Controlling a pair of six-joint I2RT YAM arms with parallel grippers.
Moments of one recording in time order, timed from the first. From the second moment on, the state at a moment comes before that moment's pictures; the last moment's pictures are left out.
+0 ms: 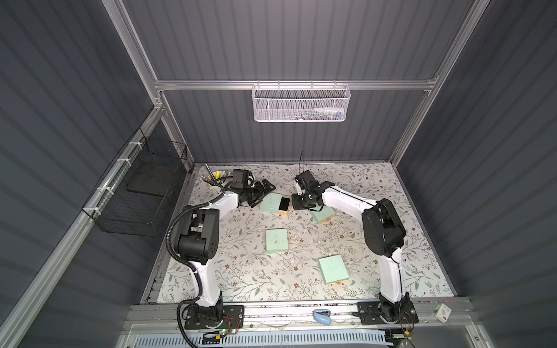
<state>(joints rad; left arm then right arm) -0.23 1.92 1.31 -0.19 0.49 -0.73 0.61 2.13 1.65 -0.55 -0.10 0.41</state>
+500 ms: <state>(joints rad) -0.22 2.04 1.43 -0.26 0.48 -0.62 0.60 2.26 1.78 -0.59 -0.11 0.42</state>
